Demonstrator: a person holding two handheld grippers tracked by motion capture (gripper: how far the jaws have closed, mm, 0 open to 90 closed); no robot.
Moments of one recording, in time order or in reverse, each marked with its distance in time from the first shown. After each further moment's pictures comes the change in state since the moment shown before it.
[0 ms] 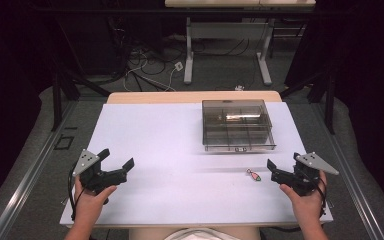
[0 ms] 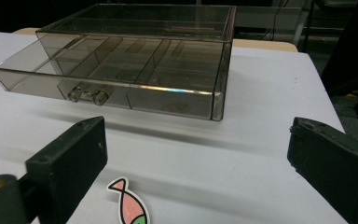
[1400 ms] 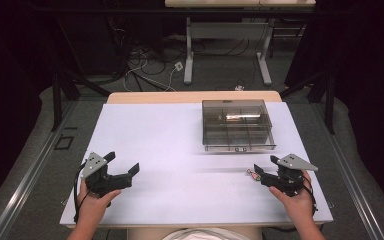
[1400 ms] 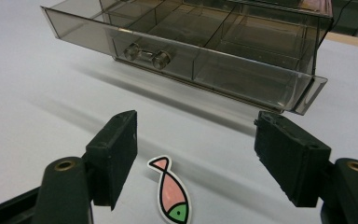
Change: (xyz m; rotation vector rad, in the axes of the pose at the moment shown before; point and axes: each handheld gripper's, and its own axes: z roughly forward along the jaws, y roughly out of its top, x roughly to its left) left arm -0.011 -0.006 0.004 0.041 -0.024 0.055; right arm 0.021 -0.011 0.023 0.071 0.166 -0.148
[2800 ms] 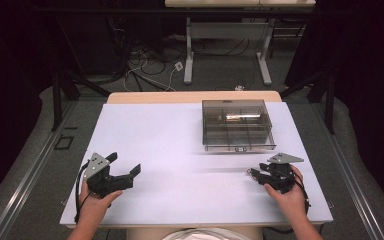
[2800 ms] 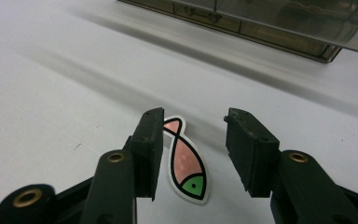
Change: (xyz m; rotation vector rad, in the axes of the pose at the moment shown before) left arm -0.002 -0.001 0.001 0.032 0.001 0.031; right arm -0.002 -0.009 0.027 0.220 0.079 0.056
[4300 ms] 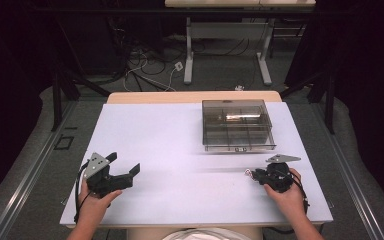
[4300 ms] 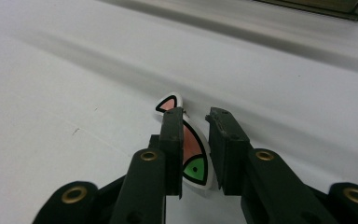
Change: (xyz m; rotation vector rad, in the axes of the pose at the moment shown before) left arm 0.002 0.000 0.001 0.012 0.012 0.001; right arm -0.004 -0.006 0.011 0.077 0.037 0.044
